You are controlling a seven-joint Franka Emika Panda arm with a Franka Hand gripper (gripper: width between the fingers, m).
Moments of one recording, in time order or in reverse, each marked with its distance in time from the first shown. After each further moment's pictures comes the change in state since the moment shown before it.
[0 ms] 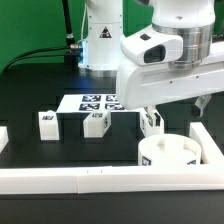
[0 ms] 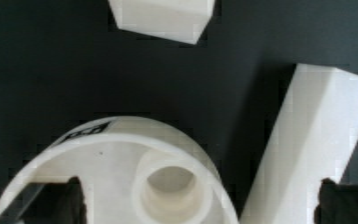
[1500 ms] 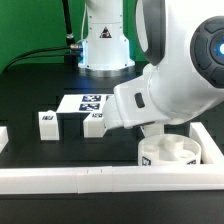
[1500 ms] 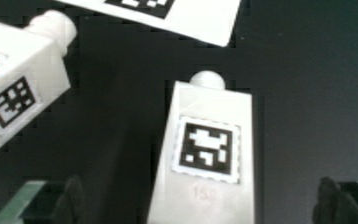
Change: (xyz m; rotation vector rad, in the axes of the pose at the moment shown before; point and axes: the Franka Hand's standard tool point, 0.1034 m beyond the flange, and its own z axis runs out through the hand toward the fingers) arm -0.055 0.013 0.021 0.116 -0.836 0.026
